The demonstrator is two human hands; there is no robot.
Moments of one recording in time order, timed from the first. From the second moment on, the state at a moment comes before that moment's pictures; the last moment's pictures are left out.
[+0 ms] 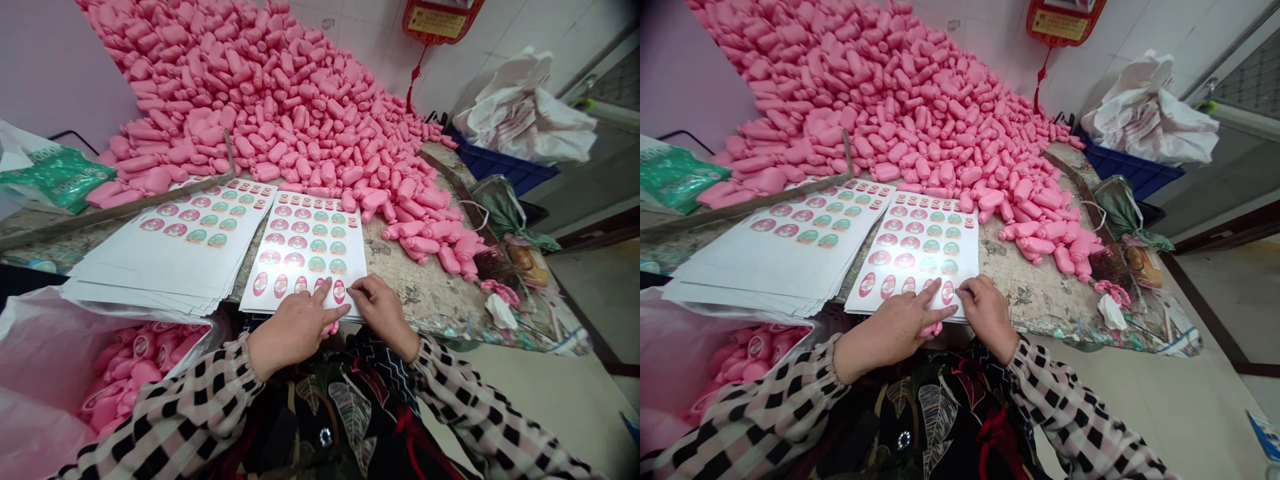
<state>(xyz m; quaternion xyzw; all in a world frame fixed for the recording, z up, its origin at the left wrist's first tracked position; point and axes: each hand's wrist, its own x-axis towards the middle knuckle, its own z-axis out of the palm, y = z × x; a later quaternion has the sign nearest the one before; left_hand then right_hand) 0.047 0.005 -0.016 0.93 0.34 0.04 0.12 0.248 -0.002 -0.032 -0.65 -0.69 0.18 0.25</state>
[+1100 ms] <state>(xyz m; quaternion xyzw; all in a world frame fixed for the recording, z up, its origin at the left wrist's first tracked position) 0.032 0.001 0.000 0.77 0.39 0.27 0.42 0.247 -0.004 0.008 -0.63 -0.49 0.33 0.51</state>
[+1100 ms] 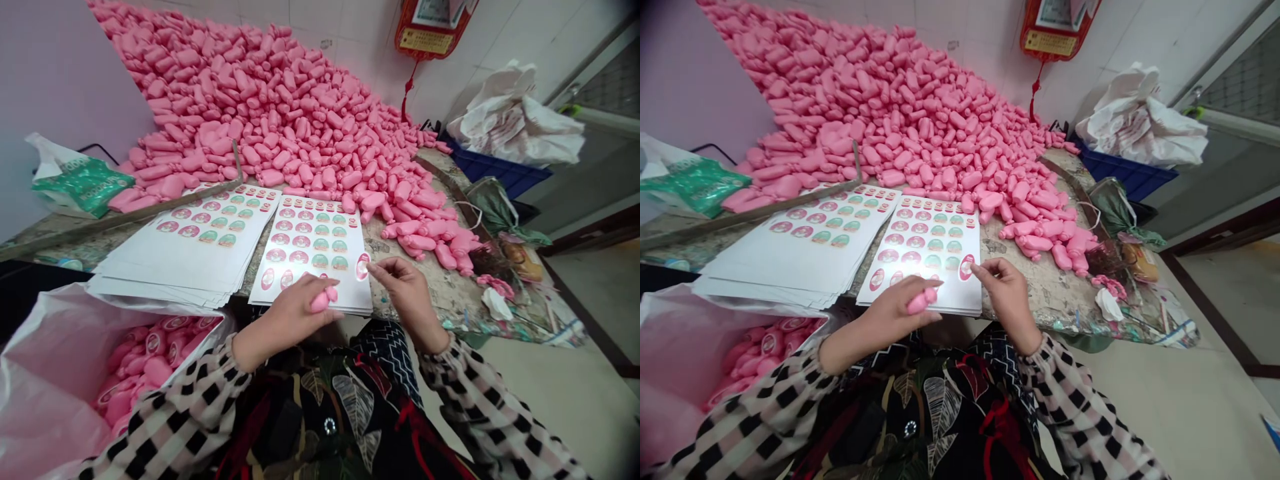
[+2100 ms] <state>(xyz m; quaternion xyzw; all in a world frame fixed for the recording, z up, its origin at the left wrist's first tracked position) 0.068 -0.008 0.006 0.18 0.31 0.43 0.83 0.197 -0.039 0.009 -0.56 -0.56 0.38 0.47</state>
